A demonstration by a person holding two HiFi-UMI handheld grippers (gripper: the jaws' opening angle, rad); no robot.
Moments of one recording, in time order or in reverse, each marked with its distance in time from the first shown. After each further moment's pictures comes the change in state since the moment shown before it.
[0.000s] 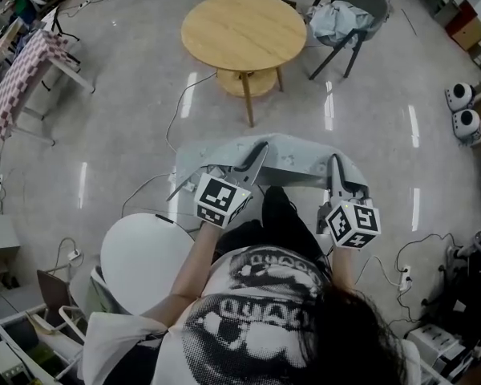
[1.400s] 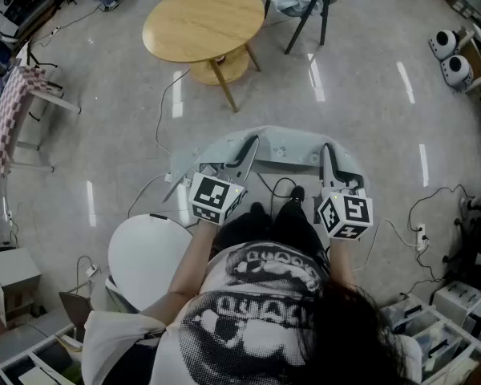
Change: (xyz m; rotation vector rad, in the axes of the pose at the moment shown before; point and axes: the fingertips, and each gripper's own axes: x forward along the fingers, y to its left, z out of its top) left arm 0.018 -0.072 -0.009 0.038 0.045 -0.086; right arm -0.066 -0.046 -0.019 -0.016 -0.013 -0.127
